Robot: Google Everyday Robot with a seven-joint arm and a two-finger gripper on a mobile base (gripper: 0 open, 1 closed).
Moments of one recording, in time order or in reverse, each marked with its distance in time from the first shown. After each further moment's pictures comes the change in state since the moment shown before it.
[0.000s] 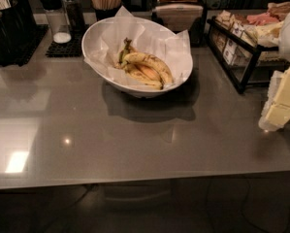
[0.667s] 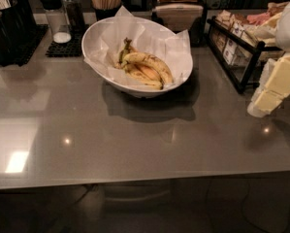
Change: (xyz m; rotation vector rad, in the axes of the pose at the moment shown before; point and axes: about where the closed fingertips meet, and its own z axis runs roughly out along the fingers) arm -0.014 -0.020 0.002 0.015 -0.106 0.043
